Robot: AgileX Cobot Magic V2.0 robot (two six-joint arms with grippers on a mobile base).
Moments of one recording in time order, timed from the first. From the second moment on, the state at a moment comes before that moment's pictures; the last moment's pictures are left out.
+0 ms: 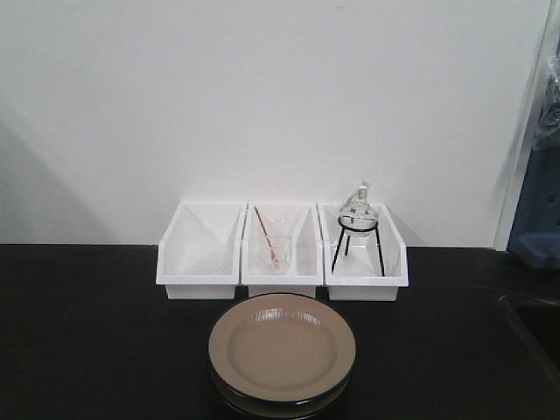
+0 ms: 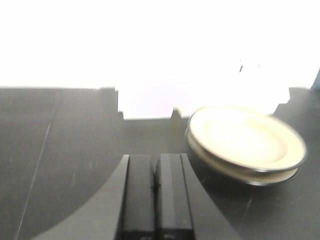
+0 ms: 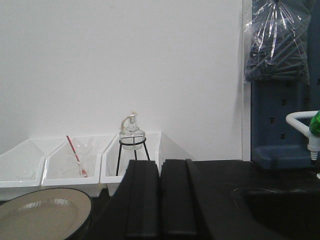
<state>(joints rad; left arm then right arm) -0.19 0.42 -0.30 -0.48 0.10 0.38 0.15 0.25 -0.27 1.72 -0.12 -1.66</state>
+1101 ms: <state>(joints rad) -0.05 0.00 0.03 -0.25 0.03 0.30 0.15 0.25 -0.27 1.75 -0.13 -1.66</state>
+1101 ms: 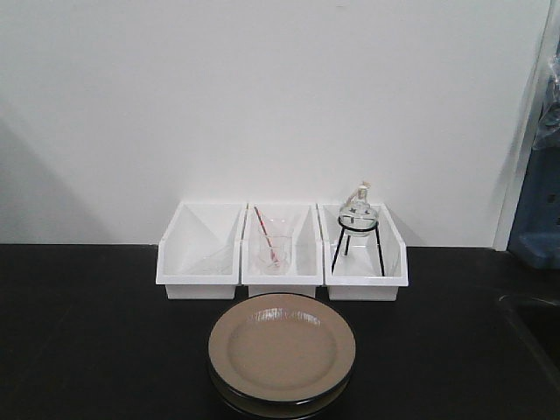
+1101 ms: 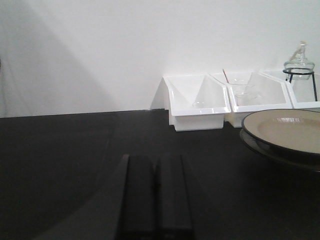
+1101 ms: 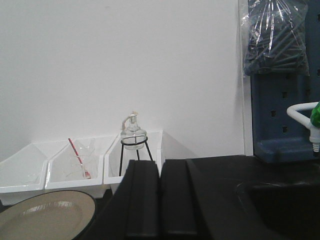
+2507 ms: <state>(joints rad) -0.03 -0.01 0.03 -0.22 0.05 0.29 0.15 0.25 -0.25 1.75 -0.13 -1.66</state>
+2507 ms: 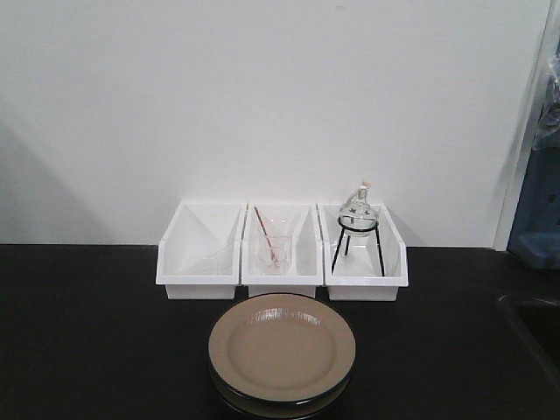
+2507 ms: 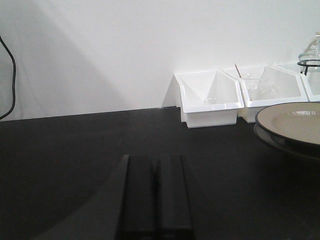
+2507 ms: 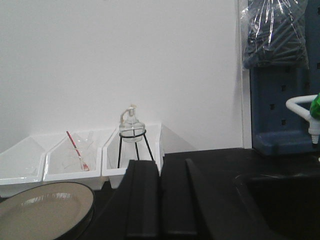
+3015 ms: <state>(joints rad) -0.03 -0.01 0.03 -0.22 0.05 0.29 0.15 0.25 -0.23 1.26 -0.05 -1.32</state>
